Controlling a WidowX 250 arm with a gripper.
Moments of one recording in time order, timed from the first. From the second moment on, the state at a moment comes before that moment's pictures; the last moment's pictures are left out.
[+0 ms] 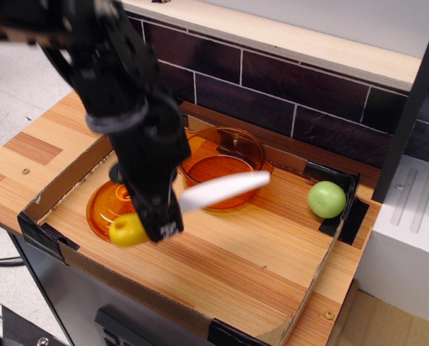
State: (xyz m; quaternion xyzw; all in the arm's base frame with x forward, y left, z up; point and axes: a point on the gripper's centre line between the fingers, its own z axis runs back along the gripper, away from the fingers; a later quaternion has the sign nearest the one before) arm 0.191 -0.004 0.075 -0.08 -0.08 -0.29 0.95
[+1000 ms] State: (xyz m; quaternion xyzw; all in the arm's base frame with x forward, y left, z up) arm 0.266 0.006 0.089 -0.06 -0.06 -0.17 0.98
